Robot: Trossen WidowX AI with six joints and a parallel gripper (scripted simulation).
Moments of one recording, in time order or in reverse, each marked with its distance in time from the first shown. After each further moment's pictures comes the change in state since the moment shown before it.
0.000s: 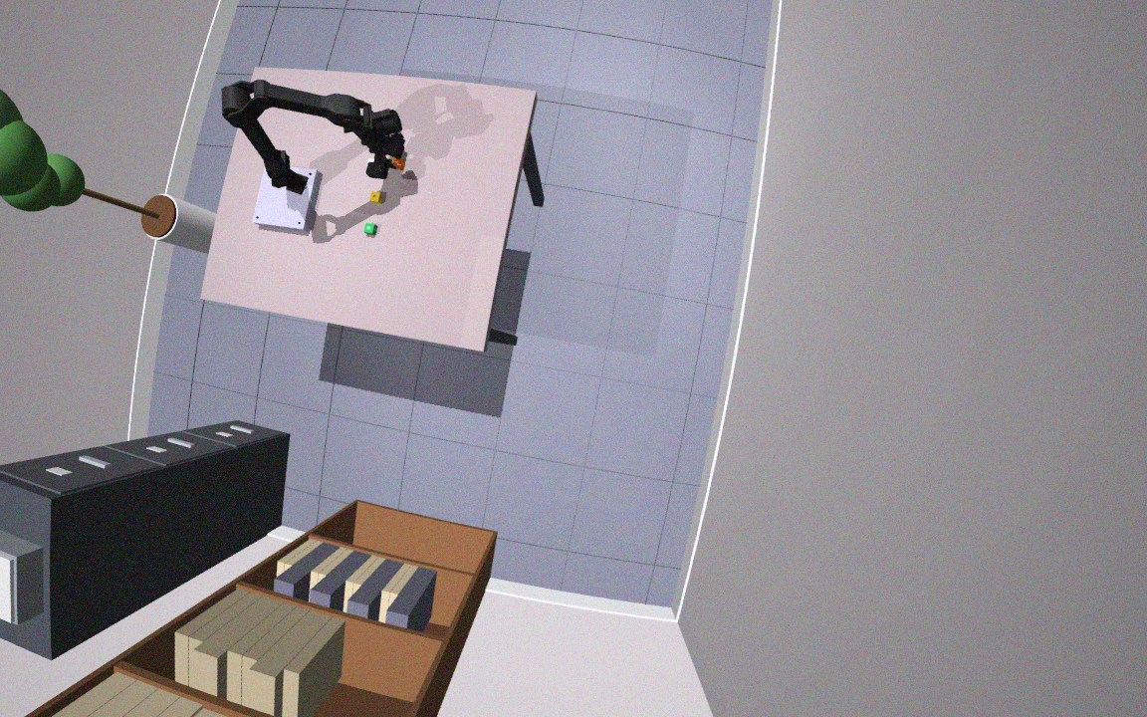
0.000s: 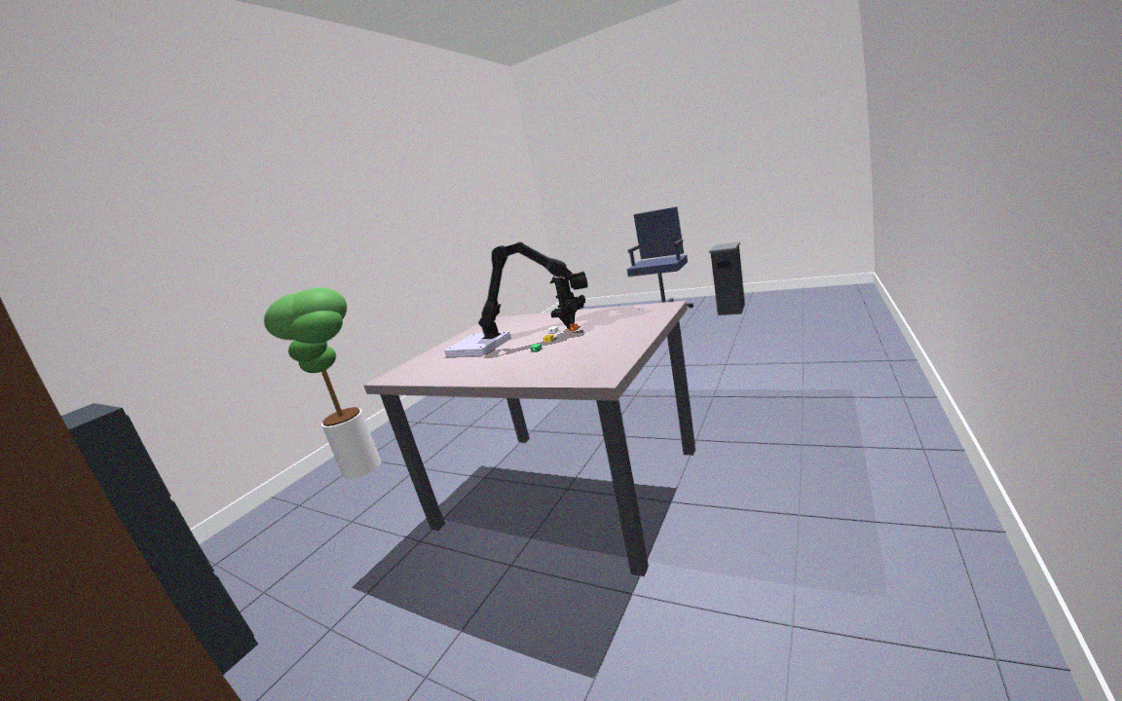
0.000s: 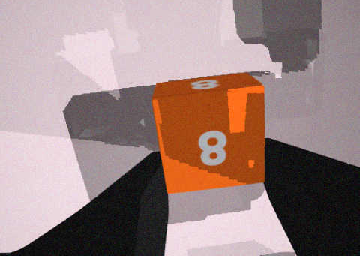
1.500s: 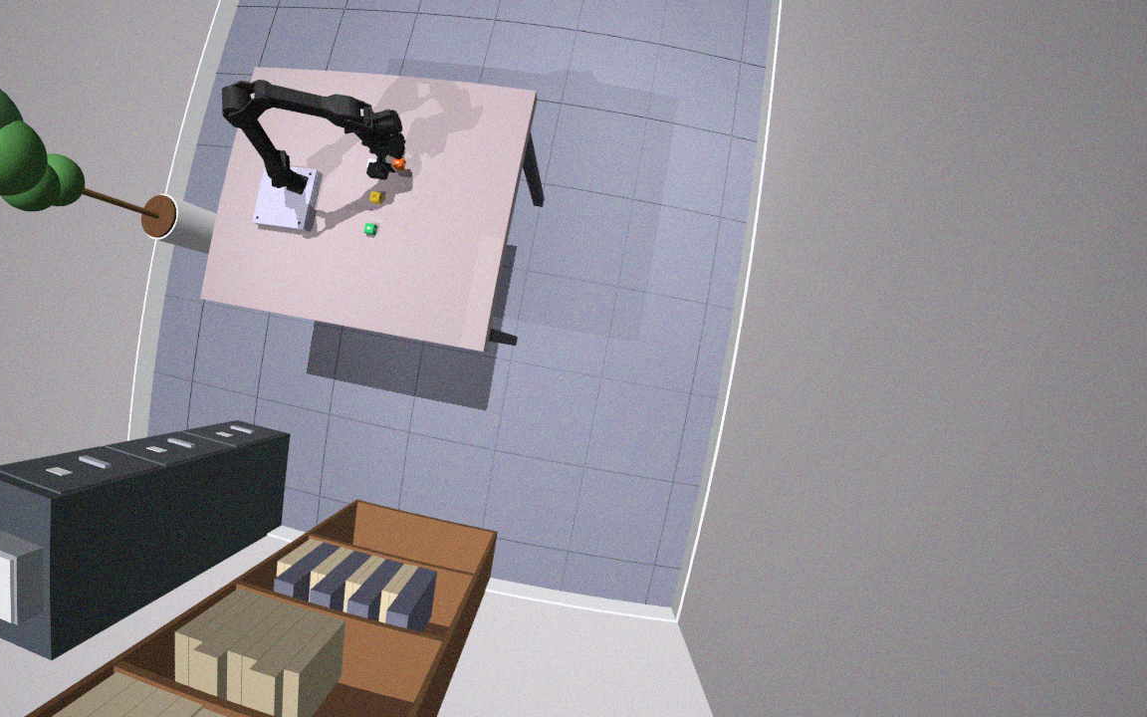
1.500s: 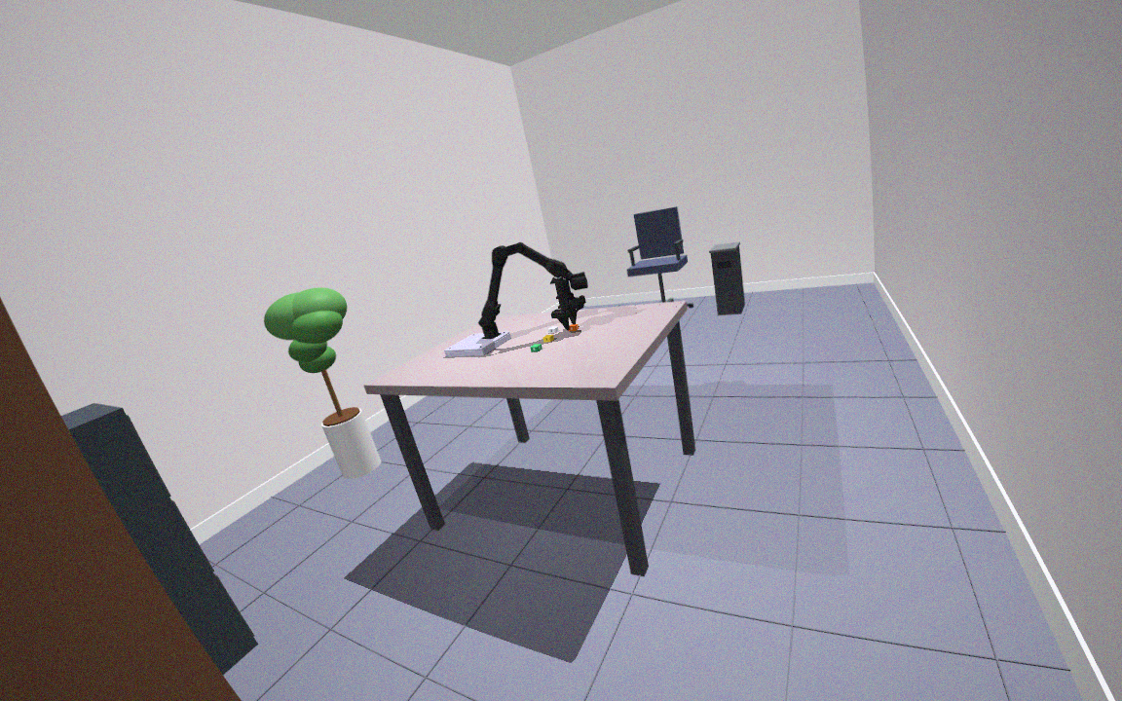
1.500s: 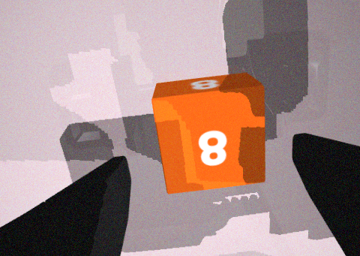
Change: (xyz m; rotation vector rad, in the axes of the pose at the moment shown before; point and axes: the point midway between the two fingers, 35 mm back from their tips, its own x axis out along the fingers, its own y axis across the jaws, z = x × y) arm 0.003 0.000 0.001 0.000 -0.005 0.002
